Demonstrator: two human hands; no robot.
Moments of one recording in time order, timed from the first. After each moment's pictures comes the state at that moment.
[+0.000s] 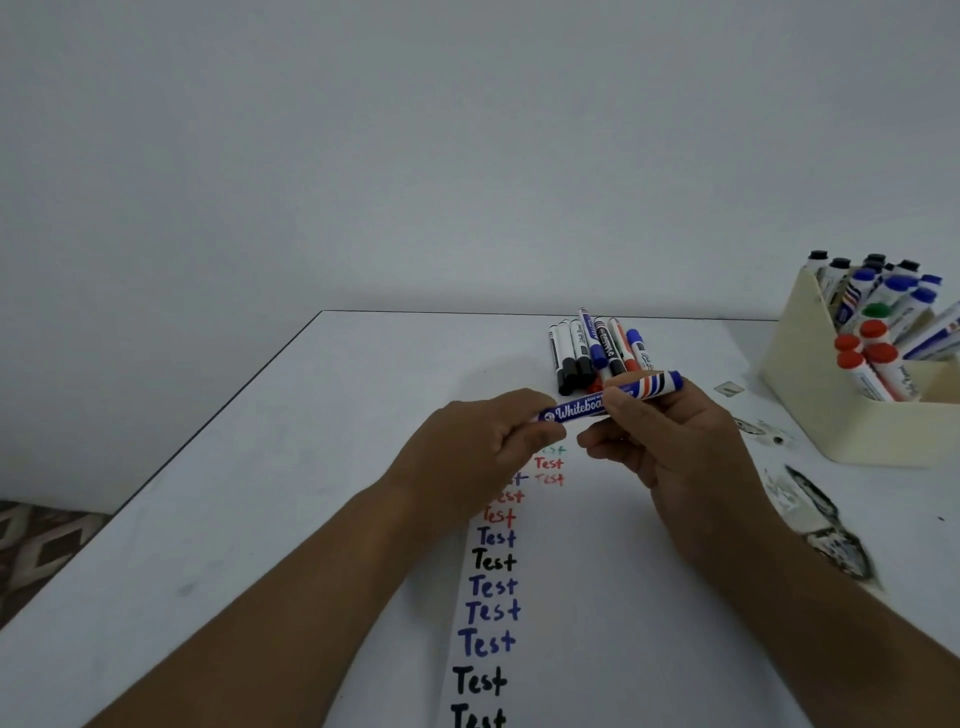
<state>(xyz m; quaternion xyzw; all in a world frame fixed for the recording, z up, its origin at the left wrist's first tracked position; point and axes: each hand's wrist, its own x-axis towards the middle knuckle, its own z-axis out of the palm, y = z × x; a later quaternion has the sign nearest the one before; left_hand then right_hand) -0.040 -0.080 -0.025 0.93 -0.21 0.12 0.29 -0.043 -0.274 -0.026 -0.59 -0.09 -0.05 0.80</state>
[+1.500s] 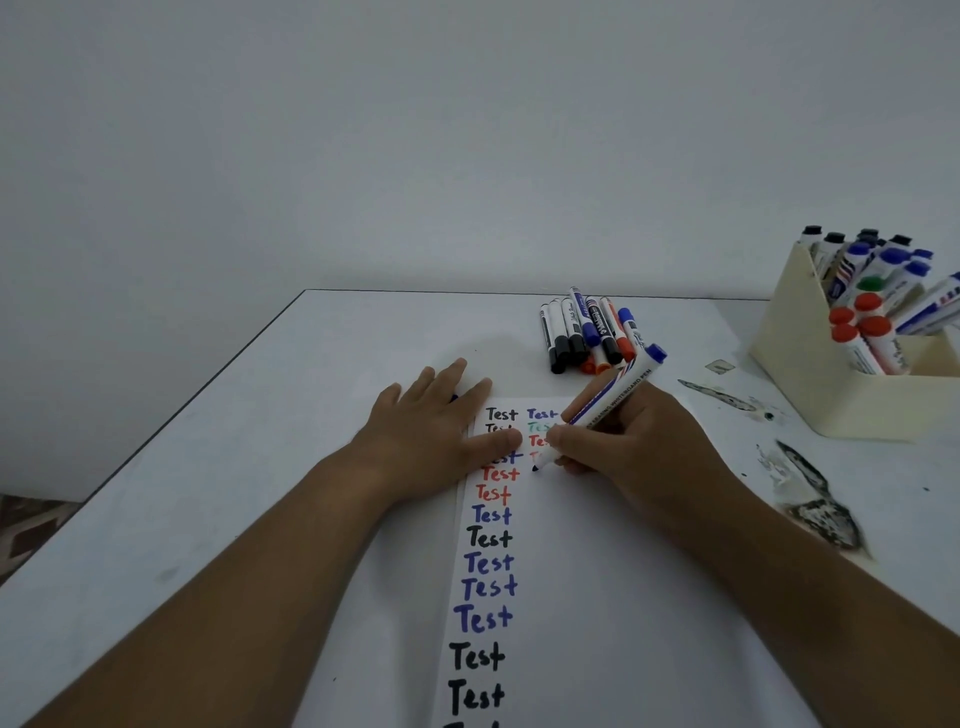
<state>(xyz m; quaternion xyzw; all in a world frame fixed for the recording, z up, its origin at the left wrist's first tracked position) -0.012 -0.046 -0.050 0.99 -0.10 -0.05 0.05 -0.040 -0.265 -0.039 -0.85 -0.05 -0.01 0.52</state>
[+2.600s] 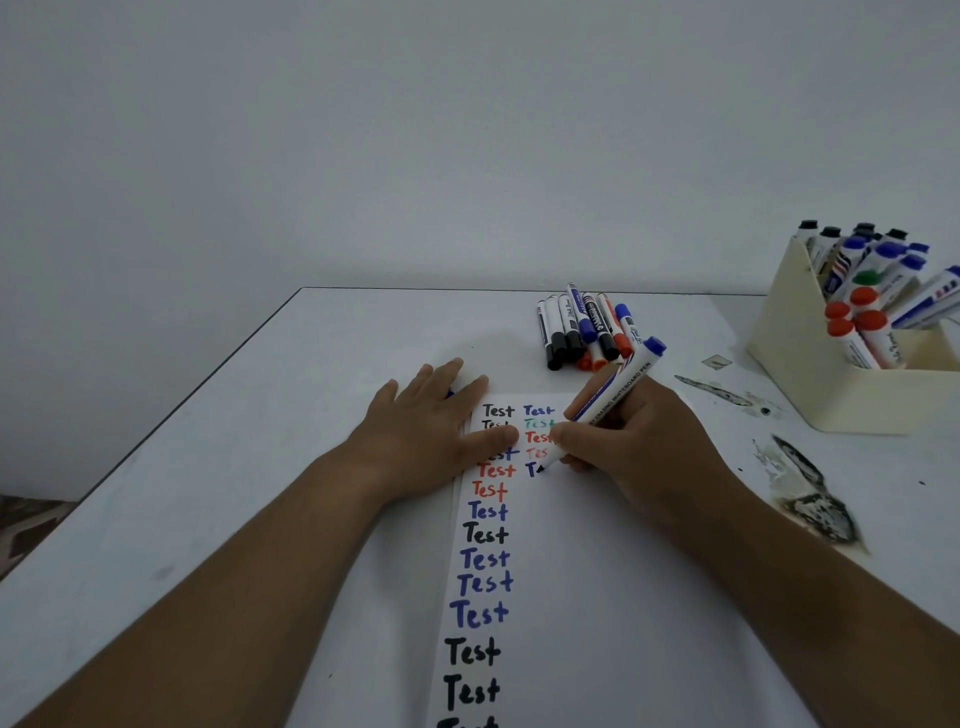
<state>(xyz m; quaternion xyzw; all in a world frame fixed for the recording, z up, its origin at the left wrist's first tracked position) -0.014 -0.046 -0.048 0.99 -0.10 -0.04 0.07 -0.045 -0.265 -0.036 -0.85 -0.06 -0.04 0.53</state>
